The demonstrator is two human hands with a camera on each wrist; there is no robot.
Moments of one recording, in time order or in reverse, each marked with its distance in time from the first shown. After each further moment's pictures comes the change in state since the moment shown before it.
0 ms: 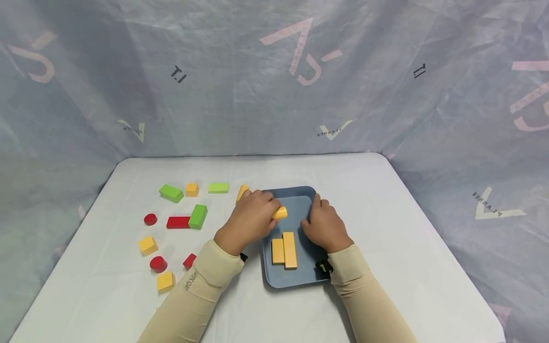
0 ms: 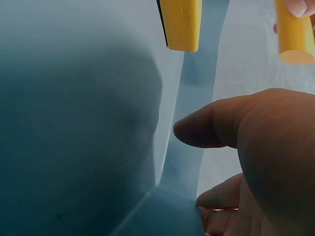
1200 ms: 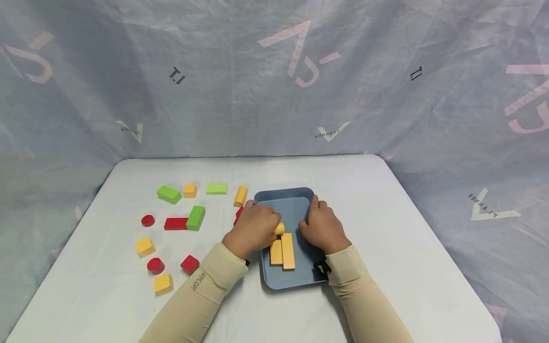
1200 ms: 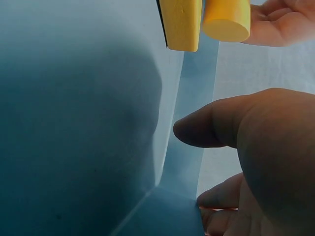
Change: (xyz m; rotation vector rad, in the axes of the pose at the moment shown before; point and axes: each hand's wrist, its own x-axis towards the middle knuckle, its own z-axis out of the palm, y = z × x) left_hand 0.001 0.011 0.023 0.004 -0.248 -0.030; right_hand 0.000 0.000 0.001 0.000 -0.013 0.017
